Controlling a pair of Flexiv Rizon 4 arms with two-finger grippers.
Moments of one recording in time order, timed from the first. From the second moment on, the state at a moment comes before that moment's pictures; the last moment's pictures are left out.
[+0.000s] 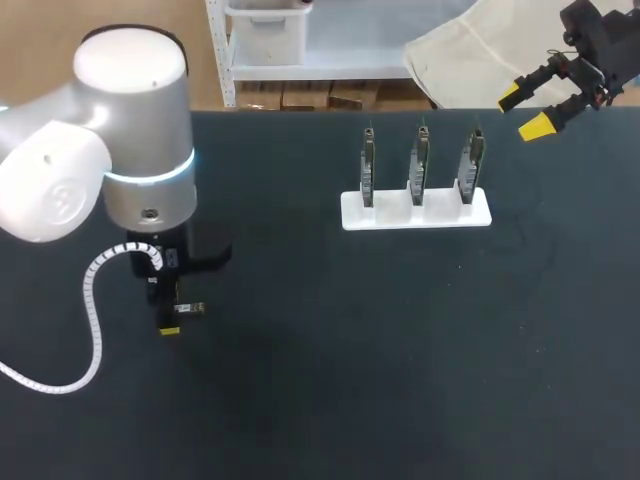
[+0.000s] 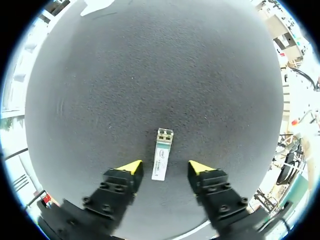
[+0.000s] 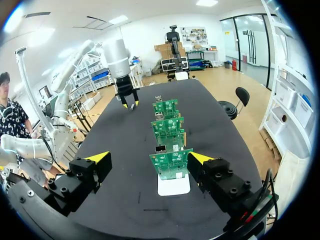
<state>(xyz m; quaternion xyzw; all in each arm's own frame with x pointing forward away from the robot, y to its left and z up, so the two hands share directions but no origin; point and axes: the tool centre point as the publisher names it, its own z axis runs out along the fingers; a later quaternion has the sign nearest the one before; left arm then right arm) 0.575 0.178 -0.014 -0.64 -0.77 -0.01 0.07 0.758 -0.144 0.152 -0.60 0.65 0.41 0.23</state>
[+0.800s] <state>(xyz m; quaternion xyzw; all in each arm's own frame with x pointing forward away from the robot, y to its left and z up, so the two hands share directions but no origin) 0.582 0.143 0.024 -0.64 -0.77 0.02 0.01 0.758 -0.144 0.152 -0.60 0.65 0.41 0.23</state>
